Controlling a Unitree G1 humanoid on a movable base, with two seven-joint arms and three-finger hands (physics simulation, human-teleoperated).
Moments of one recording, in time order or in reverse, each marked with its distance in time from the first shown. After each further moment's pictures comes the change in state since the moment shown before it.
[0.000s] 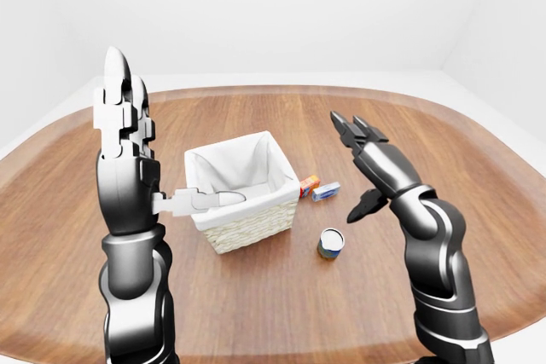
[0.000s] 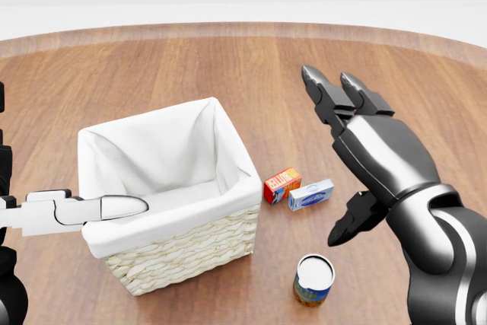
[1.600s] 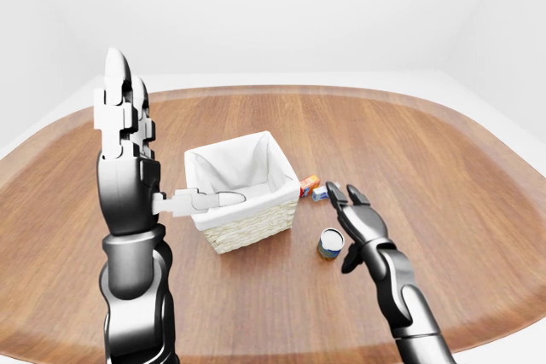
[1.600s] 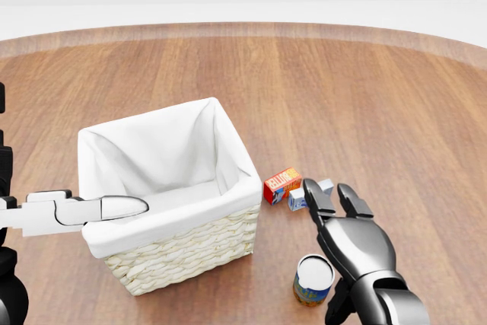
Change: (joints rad) left arm 0.002 -0.001 -0.001 0.001 0.000 0.000 0.001; right arm 0.245 0.070 0.099 0.404 -0.251 -0.055 -0.333
